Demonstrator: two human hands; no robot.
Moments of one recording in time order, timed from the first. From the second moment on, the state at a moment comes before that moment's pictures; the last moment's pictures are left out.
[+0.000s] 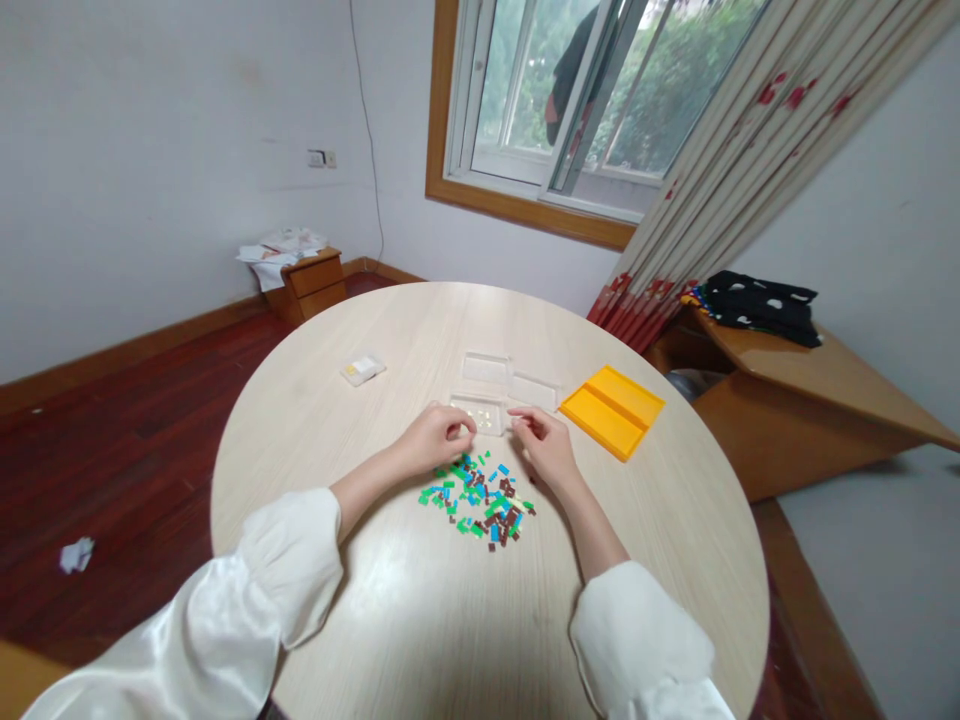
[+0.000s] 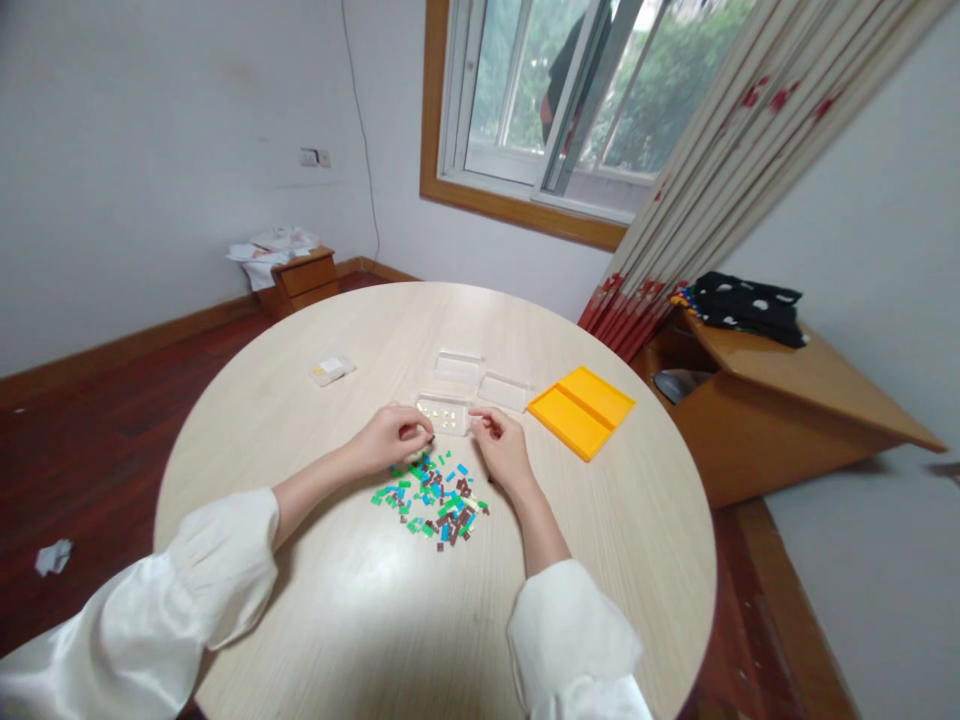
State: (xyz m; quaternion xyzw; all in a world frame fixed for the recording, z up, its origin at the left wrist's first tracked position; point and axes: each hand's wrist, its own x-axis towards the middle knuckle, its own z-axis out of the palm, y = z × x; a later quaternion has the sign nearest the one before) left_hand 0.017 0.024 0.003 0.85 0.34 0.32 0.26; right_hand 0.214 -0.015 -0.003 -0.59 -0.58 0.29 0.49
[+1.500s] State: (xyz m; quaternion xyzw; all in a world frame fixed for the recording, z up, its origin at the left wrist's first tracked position) left_hand 0.029 0.001 0.010 0.89 0.34 0.24 0.20; right_hand 0.229 -0.057 0.032 -0.58 -0.68 0.41 0.15
